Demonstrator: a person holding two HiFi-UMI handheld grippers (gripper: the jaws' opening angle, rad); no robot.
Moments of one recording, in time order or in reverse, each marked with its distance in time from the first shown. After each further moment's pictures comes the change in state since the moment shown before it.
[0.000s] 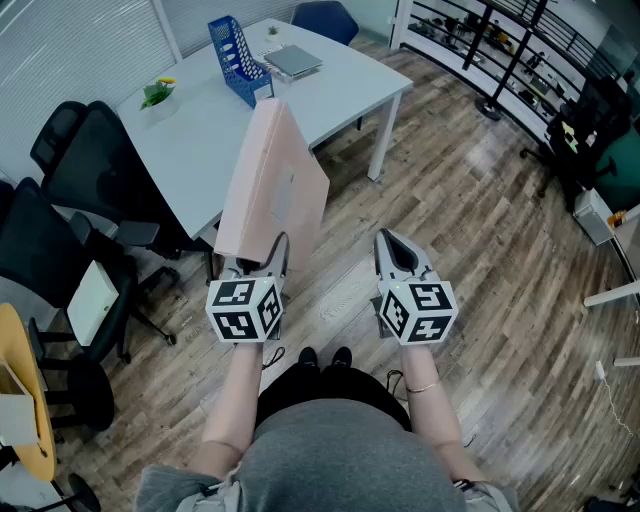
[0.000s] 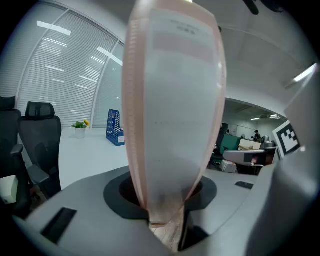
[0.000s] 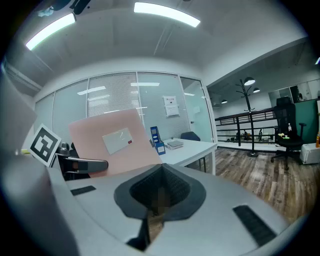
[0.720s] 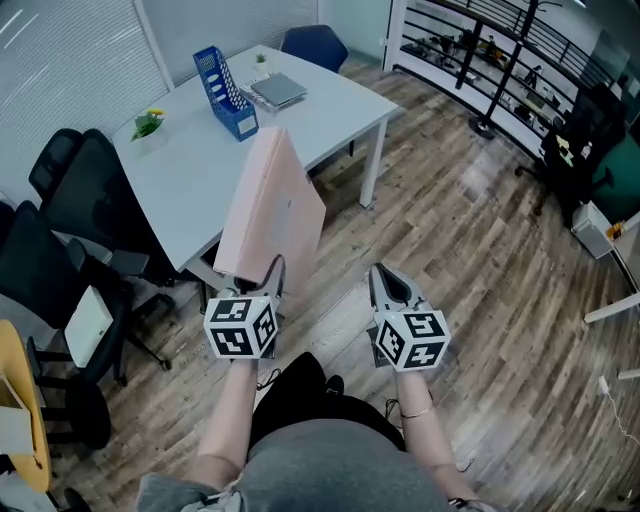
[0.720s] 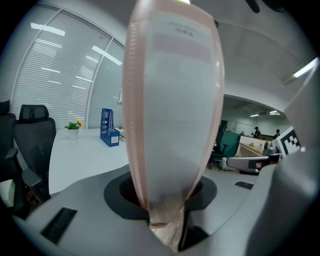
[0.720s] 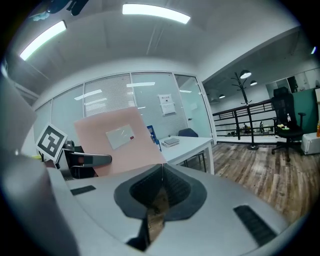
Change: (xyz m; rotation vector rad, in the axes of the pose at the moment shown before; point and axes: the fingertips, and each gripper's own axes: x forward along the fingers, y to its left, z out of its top) left arm 0.047 -0.033 0.005 0.026 0.021 -0.002; right arm -0.002 -0.056 -0.014 0.065 0.017 0.020
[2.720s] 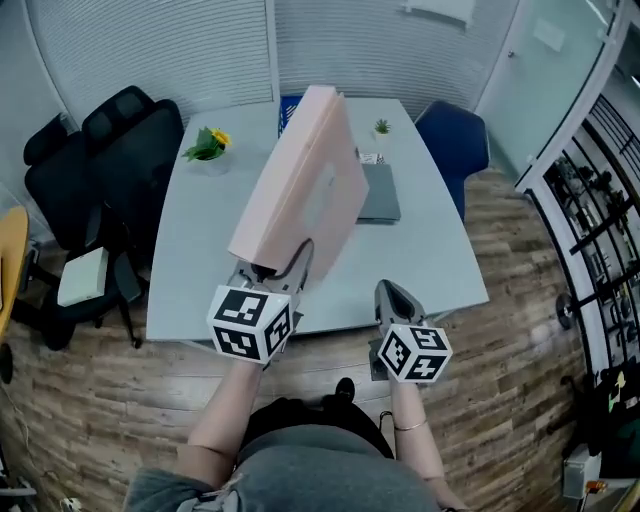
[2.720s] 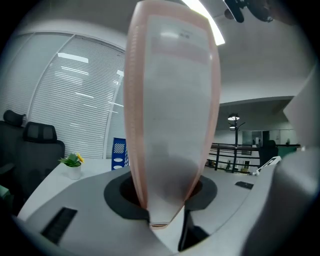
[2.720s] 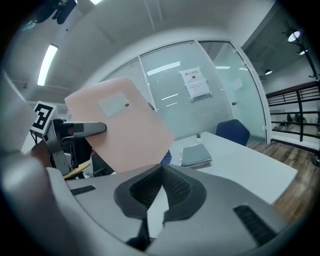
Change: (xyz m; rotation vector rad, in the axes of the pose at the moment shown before) left arm 0.300 0.171 0.255 -0.064 -0.275 0.403; right arm 0.472 -0.086 0.168 -0.082 0.159 0.498
